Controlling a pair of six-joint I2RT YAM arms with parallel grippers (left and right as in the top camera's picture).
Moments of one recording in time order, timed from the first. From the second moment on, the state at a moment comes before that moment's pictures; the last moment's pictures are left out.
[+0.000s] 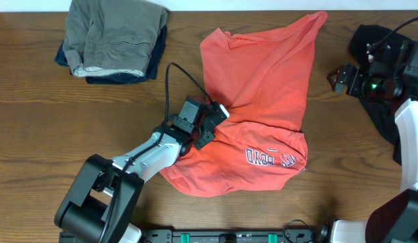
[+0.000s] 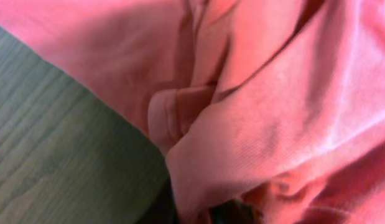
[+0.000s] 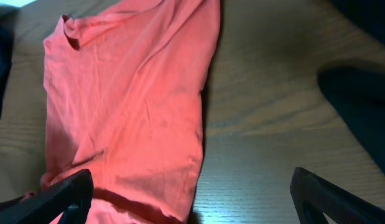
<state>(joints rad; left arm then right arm) -0.52 1.68 0.78 -0.06 0.05 0.43 -0.29 1.55 1.29 -0.75 -0.41 0.04</state>
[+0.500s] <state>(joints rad) -0.51 1.43 0.97 0.01 0.05 0.29 -0.27 1.56 1.27 -0.75 -0.46 0.04</state>
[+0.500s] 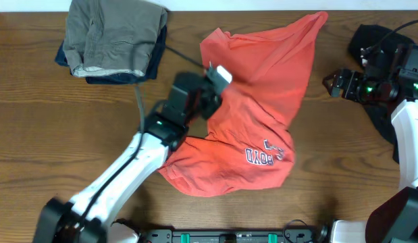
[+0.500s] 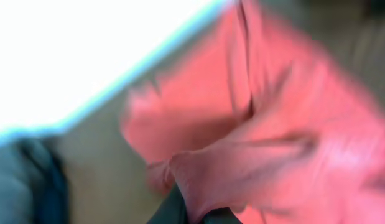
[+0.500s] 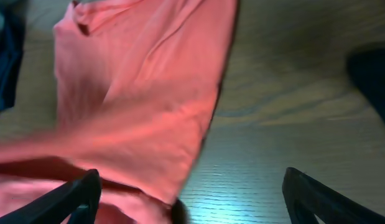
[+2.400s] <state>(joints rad) -0.38 1.50 1.31 0.59 -0.17 0.28 0.56 1.62 1.22 -0.30 -0.41 0.16</state>
